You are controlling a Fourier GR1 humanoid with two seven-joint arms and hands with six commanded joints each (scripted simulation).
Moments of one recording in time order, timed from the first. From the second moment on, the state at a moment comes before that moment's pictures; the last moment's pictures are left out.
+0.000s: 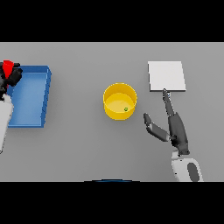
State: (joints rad) left arm -0.52 0.49 -0.03 -1.12 -0.27 0.25 0.55; right arm 0.08 -0.04 0.16 -1.66 0.31 -0.07 -0.15
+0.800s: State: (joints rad) left arm -0.42 0.53 -0.12 -1.19 -0.32 0.12 0.54; right arm 0.09 -0.05 0.15 -1.67 0.31 -0.08 -0.18
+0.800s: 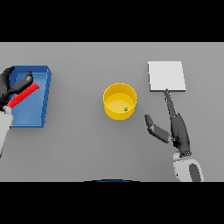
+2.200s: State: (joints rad) left arm -0.43 0.55 -0.11 -1.19 -0.31 0.13 0.48; right arm -0.61 -0.40 0.63 -1.27 0.85 0.41 -0.20
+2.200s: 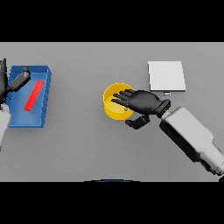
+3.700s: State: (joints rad) left arm -0.42 0.56 -0.11 -1.18 -0.32 0.13 0.45; right arm -0.73 -0.33 0.71 -1.08 0.83 0.56 -0.20
